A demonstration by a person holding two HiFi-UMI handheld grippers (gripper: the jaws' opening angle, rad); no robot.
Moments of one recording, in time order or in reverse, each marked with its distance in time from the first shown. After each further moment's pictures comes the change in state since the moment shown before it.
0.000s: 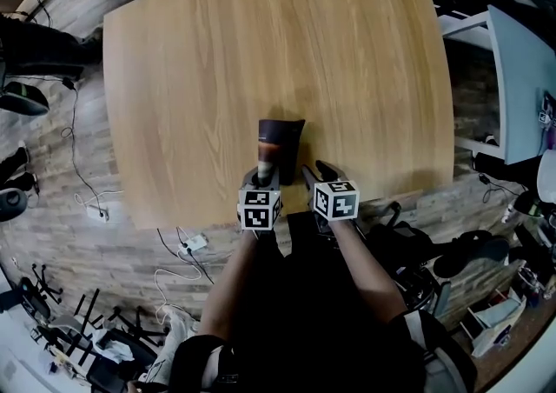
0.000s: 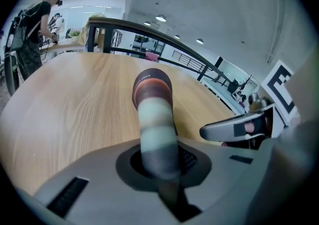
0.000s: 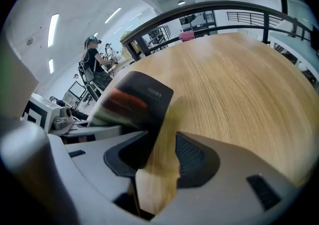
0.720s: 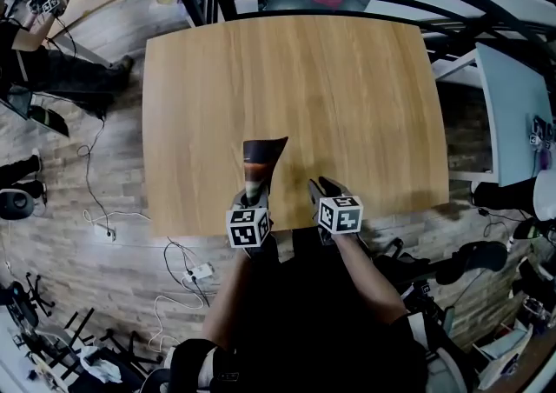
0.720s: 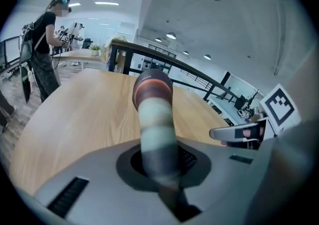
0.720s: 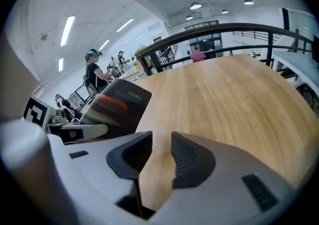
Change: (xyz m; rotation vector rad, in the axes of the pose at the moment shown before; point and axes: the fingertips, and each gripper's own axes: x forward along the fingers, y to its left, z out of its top) left arm -0.107 0.044 0.040 -0.082 -0.171 0.071; right arm -0.047 0.060 0.043 -0.078 -0.144 0.020
